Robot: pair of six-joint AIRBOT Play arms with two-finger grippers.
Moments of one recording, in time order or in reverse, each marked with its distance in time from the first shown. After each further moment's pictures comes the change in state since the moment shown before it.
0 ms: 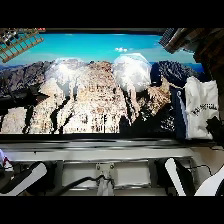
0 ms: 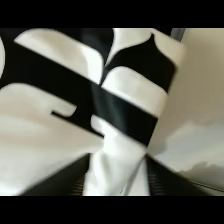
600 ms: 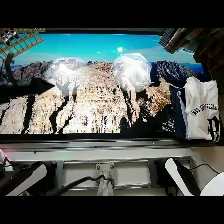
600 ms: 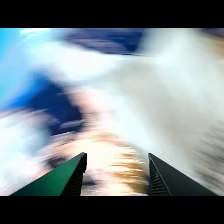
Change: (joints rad) left arm -0.202 0.001 0.216 -0.037 -0.012 0.033; right arm 0.124 -0.100 0.468 0.706 -0.136 -0.573
